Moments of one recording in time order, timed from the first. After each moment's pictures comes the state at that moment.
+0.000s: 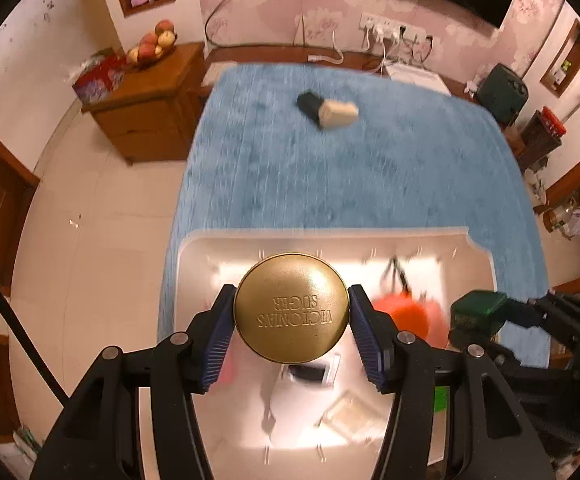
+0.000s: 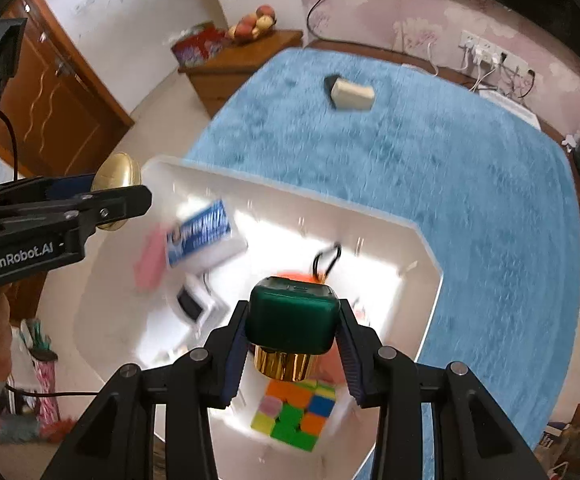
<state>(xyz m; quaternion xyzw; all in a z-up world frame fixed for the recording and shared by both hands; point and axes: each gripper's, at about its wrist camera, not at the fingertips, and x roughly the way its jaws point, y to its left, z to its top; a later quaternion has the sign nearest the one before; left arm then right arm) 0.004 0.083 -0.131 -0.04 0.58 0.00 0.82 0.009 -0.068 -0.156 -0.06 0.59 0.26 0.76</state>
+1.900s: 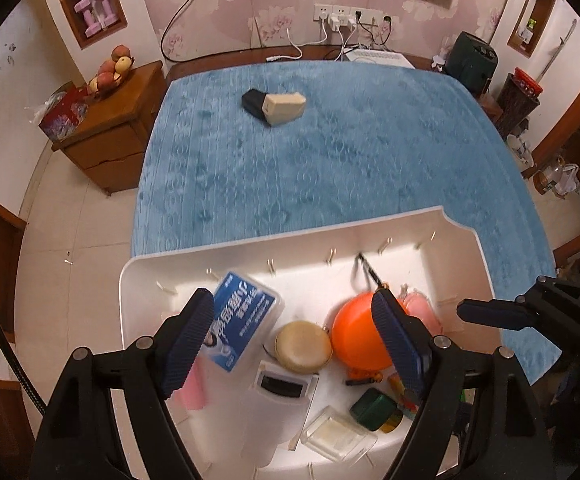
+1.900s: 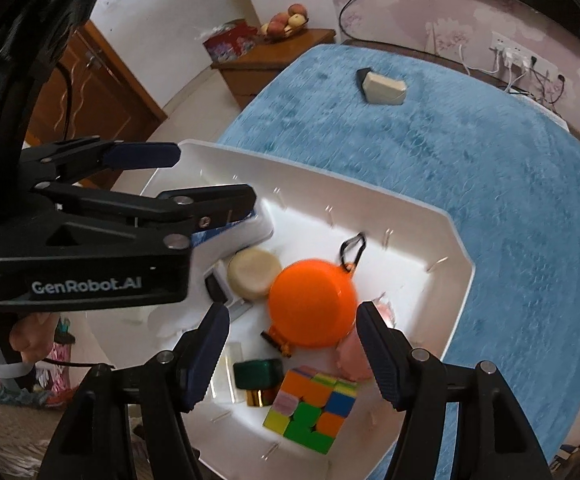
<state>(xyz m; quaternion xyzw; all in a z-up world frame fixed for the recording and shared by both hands) 0.019 0.034 -0.145 0.02 0.56 -0.05 0.83 0.007 -0.074 -0.162 -0.04 0.57 0.32 0.75</state>
